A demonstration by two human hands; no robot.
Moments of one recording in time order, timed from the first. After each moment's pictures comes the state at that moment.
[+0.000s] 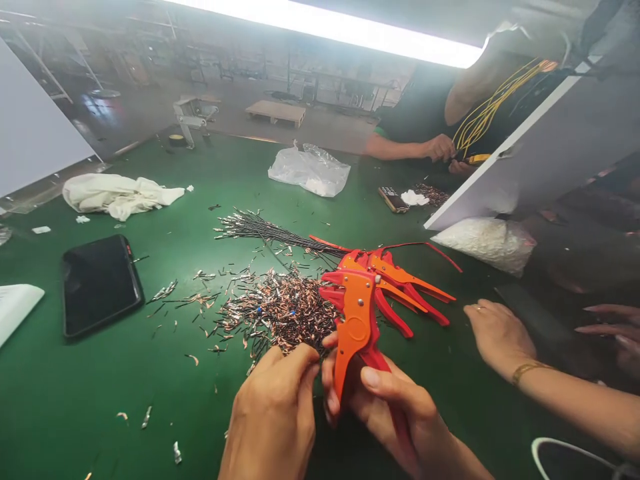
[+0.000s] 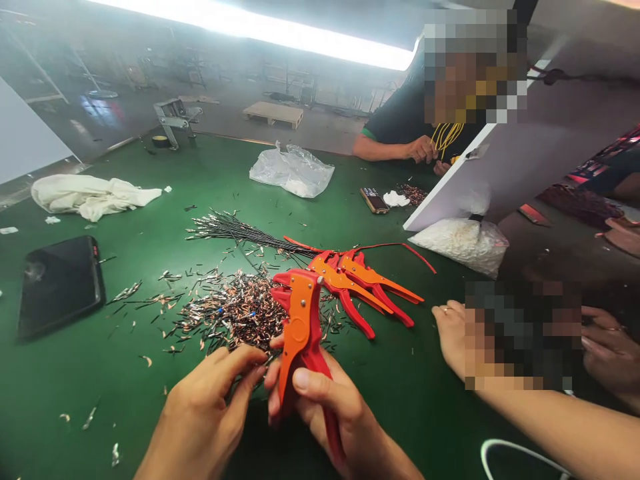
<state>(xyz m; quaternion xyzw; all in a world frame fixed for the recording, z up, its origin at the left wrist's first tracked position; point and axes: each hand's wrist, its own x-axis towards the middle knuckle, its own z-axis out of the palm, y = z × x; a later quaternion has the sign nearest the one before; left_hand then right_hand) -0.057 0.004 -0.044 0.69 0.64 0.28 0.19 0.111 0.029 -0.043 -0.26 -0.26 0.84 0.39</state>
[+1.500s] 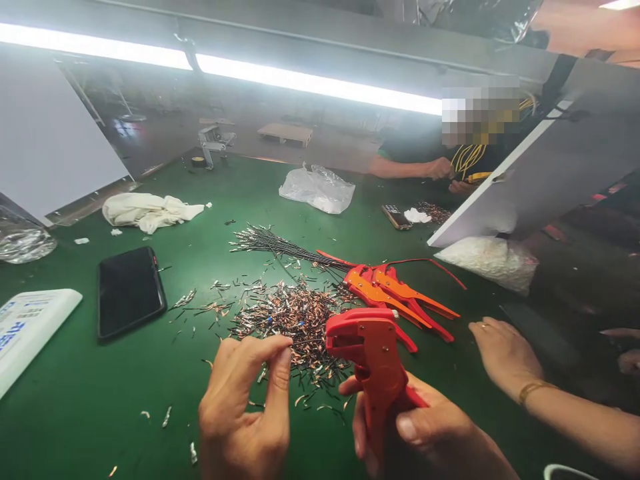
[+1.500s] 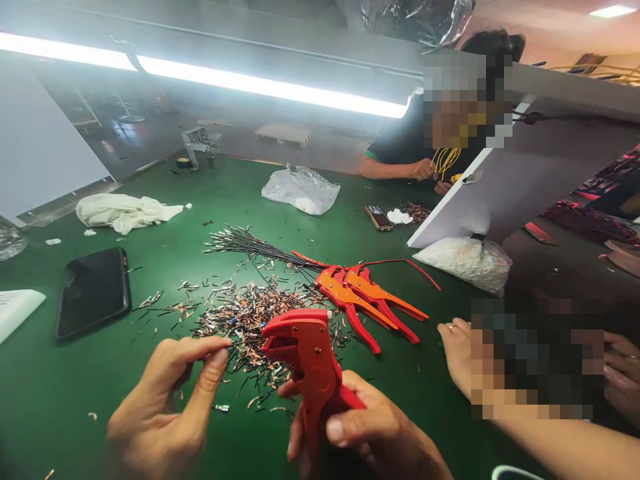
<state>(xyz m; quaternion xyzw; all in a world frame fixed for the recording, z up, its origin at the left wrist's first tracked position) -0.068 0.003 -0.026 0.54 0.63 0.55 0.07 0.149 0.038 -0.050 -0.24 -0.32 0.89 0.22</state>
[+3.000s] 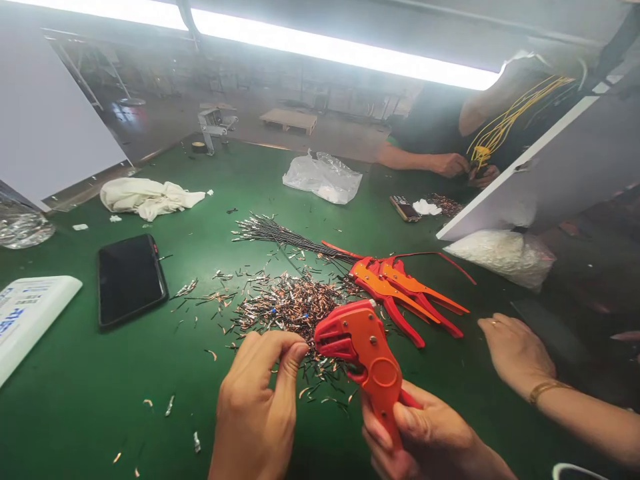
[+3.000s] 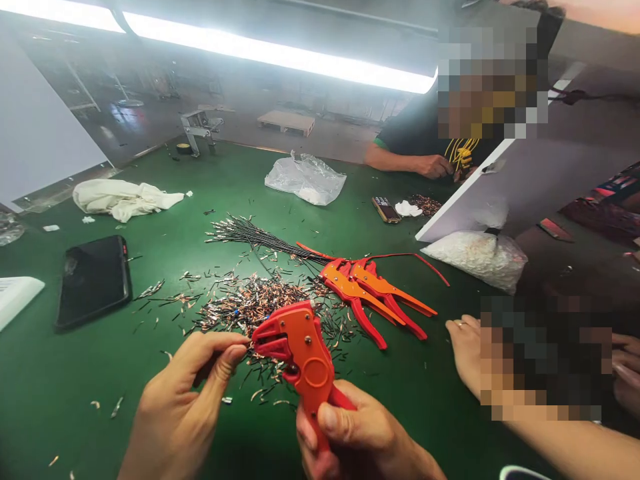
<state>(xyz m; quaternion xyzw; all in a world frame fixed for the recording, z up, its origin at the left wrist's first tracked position) -0.079 0.005 -0.030 0.61 0.64 0.45 0.15 0.138 0.026 -0.050 -0.23 -0.28 0.91 0.20</state>
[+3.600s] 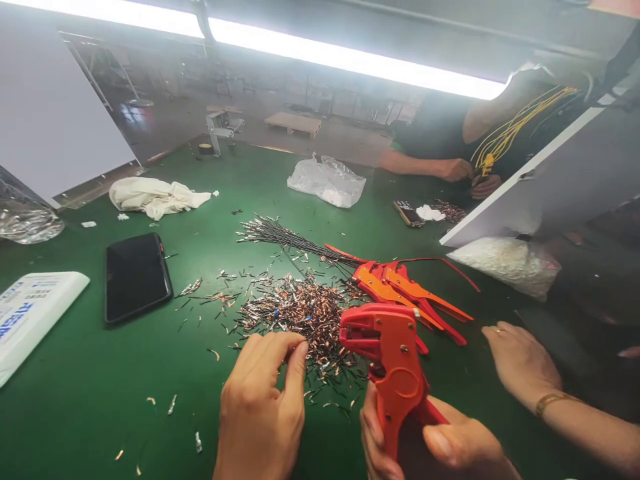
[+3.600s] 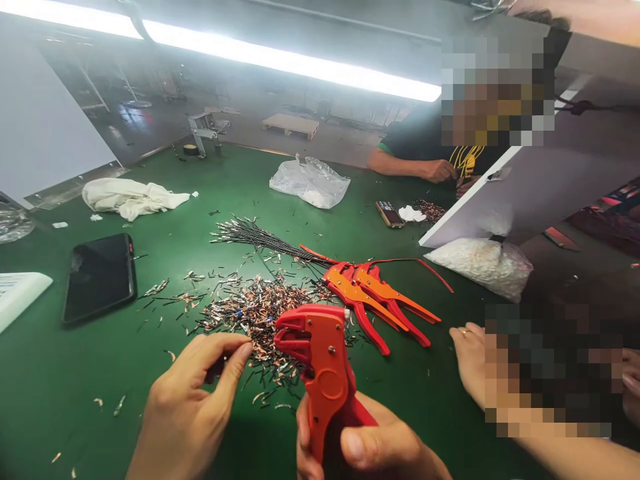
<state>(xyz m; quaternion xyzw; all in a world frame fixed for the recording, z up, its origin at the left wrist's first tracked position) -0.076 0.005 -0.038 0.61 0.66 0.43 0.10 0.139 0.028 -0.049 -0.13 -0.26 0.93 0.24</state>
